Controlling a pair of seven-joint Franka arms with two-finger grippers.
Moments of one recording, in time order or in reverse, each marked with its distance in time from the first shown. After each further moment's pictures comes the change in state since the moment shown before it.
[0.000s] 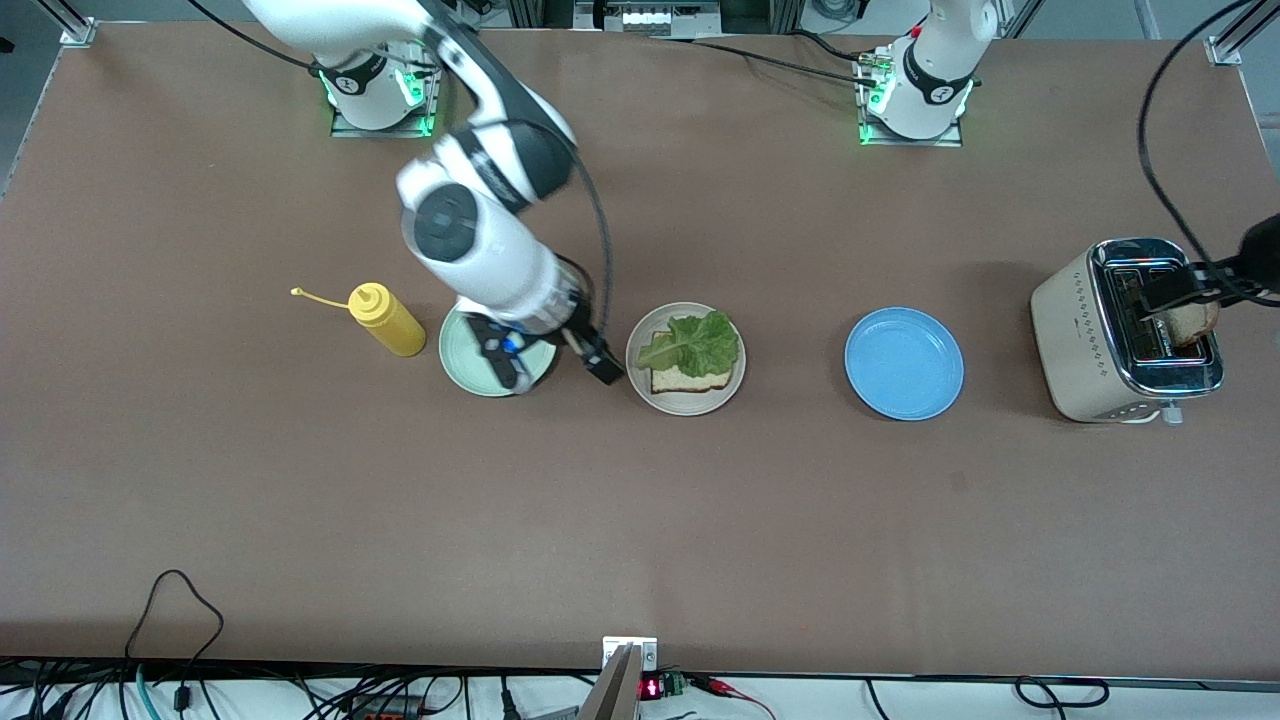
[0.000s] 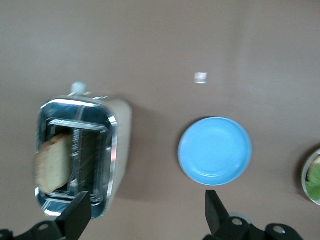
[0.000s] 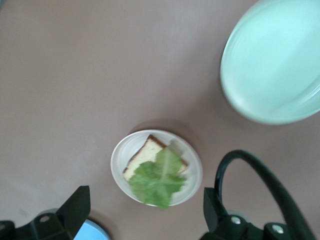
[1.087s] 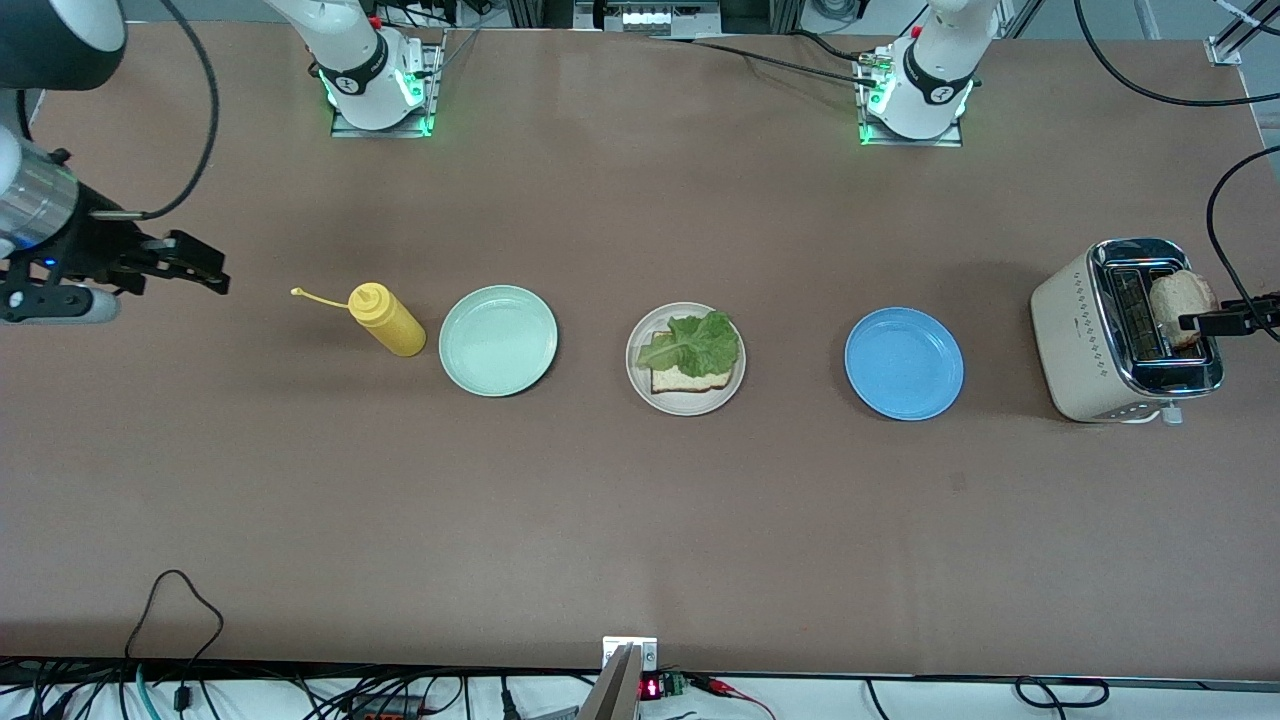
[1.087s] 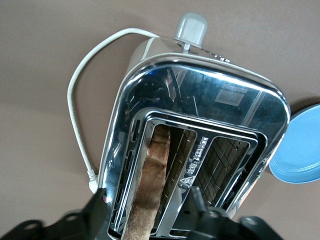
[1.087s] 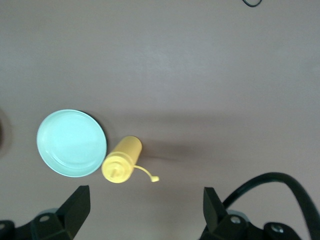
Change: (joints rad) left arm 0.307 0.308 0.006 0.003 0.000 -0.004 0.223; right arm -0.389 -0.370 -0.170 -0.117 -0.157 -0.417 -1.319
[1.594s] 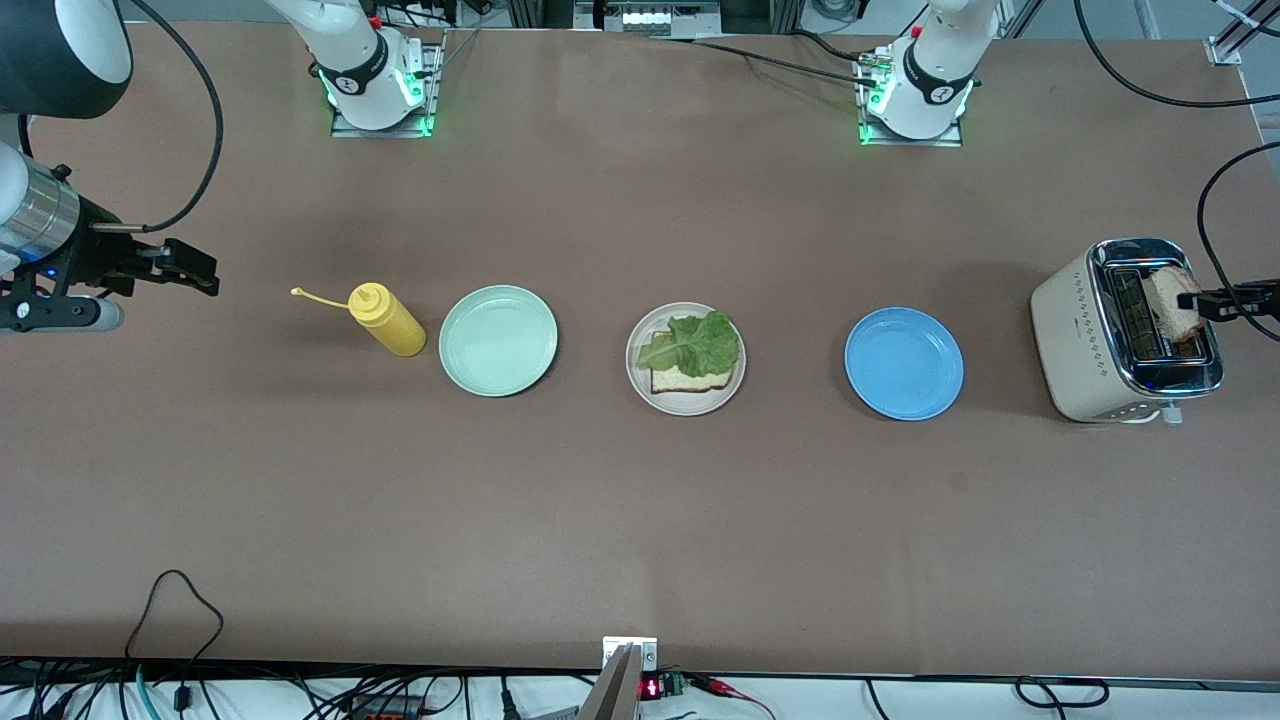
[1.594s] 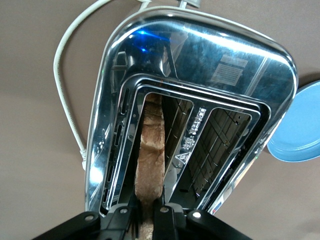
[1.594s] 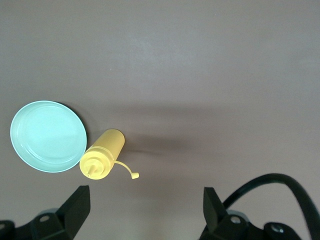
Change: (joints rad) left arm 0.001 0.004 -0.004 0.004 0.000 -0.089 0.000; right arm -0.007 0.012 0.004 -0.028 -0.052 0.000 -0.007
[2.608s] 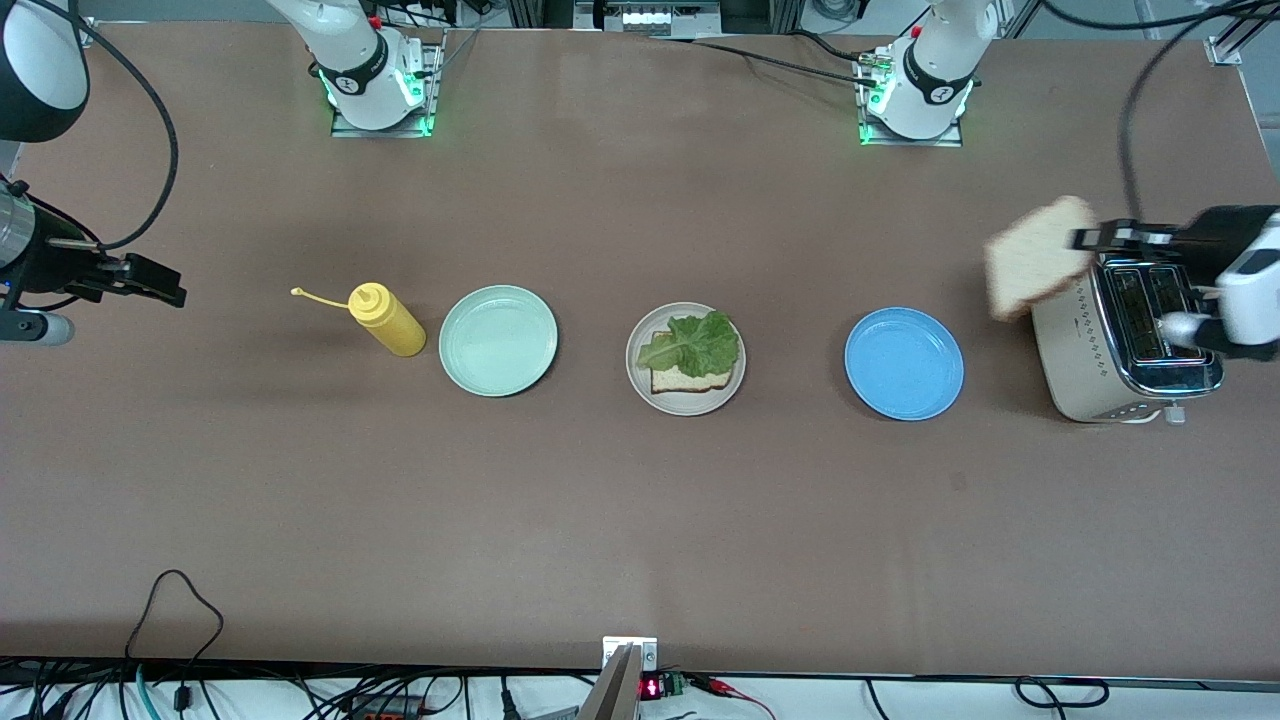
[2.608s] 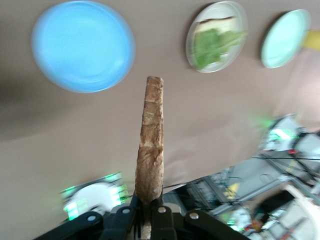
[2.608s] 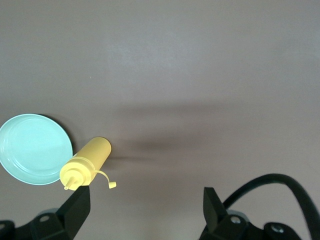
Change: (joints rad) left arm -0.284 -0.040 -0.222 0.316 -0.376 -0.417 -0.186; right arm -0.082 0.016 -0.003 0.003 0.006 0.025 -0.003
